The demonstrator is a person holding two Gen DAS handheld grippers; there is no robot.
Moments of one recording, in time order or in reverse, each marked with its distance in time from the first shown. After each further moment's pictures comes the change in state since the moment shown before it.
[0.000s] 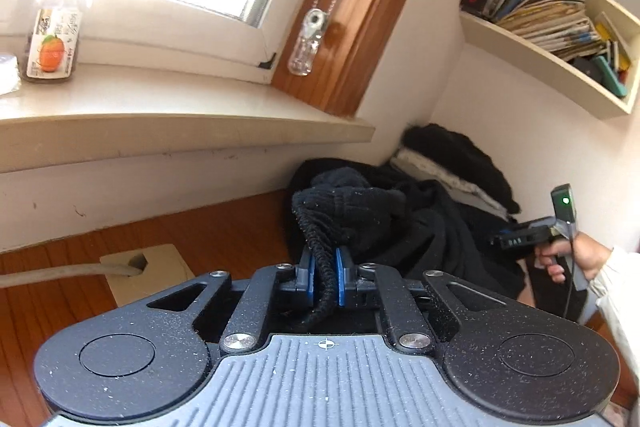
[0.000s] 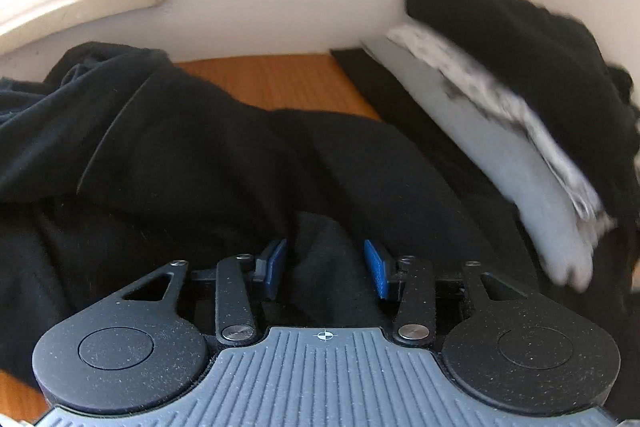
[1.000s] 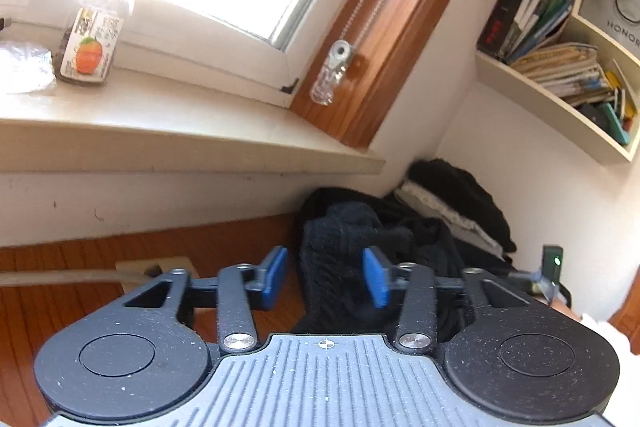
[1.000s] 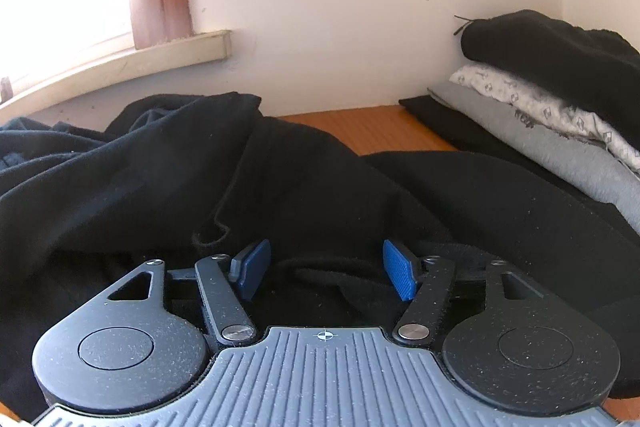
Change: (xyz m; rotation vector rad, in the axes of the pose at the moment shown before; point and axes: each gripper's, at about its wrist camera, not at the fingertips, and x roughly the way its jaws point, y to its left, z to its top) left arm -0.008 0.022 0.014 -0.123 -0.085 0.033; right arm 0.016 0.051 -0.017 0.077 -0.239 0.183
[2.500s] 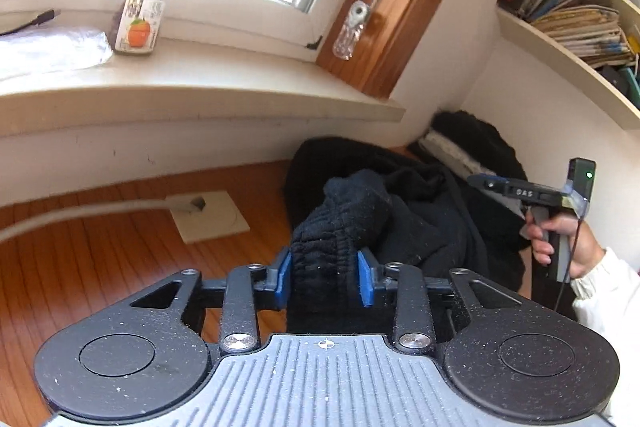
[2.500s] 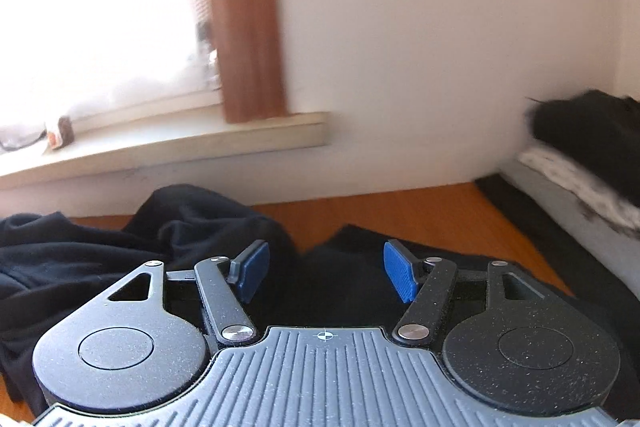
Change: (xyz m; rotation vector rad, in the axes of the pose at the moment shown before) left arm -0.051 -0.016 -0.015 0.024 0.150 0.085; right arm -0.016 0.076 0.073 -0.070 -0.048 0.146
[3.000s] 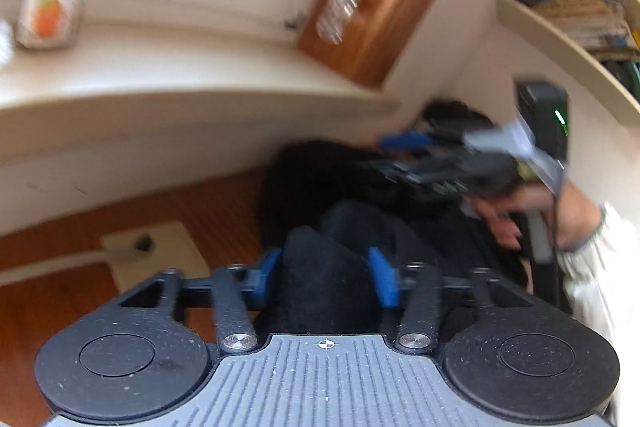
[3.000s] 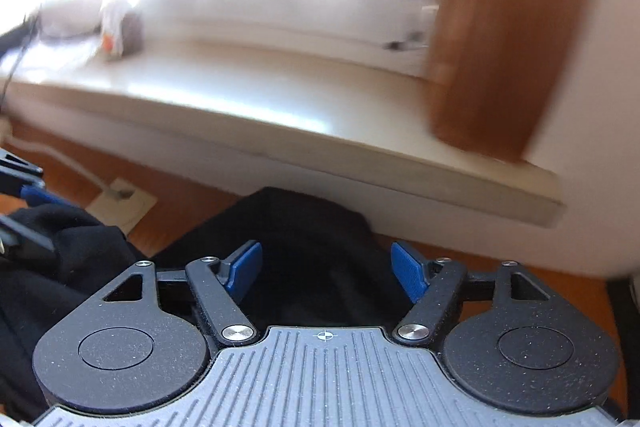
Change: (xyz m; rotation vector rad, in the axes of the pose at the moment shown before) left arm 0.085 0.003 0.022 0.029 0.102 -0.092; right arm 0.122 0.139 0.056 -0.369 0.212 0.113
